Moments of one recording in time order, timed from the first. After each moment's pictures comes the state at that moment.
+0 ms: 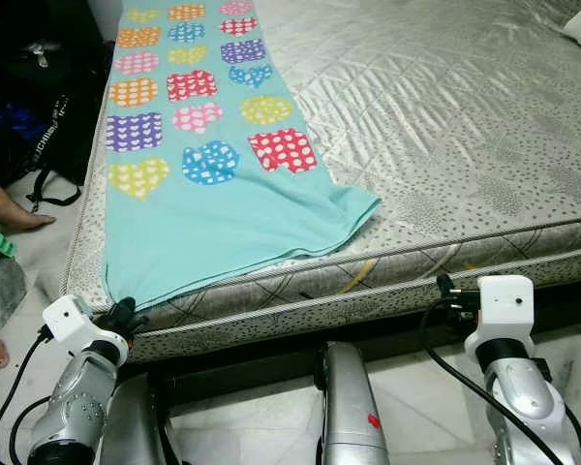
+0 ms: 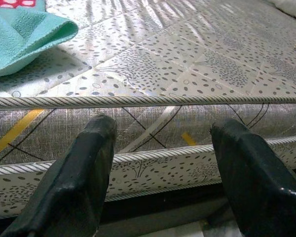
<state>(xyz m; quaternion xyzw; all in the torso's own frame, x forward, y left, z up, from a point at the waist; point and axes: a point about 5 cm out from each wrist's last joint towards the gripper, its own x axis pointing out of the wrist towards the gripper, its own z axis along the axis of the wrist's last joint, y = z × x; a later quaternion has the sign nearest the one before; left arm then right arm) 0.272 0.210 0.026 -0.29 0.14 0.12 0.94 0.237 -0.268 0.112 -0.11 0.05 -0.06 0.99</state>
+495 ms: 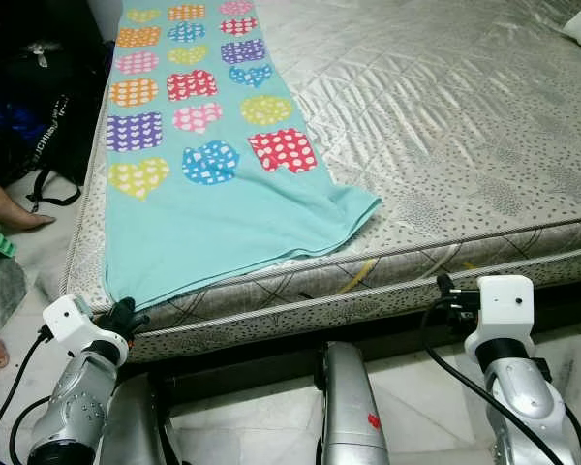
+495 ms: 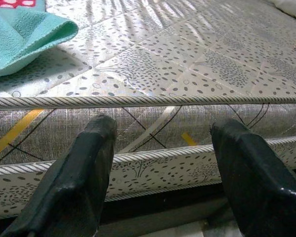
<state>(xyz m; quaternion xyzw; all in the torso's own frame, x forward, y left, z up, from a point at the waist) 0.272 0.210 0.026 -0.29 0.14 0.12 0.94 0.237 -0.268 0.112 -0.11 0.05 -0.06 0.99</state>
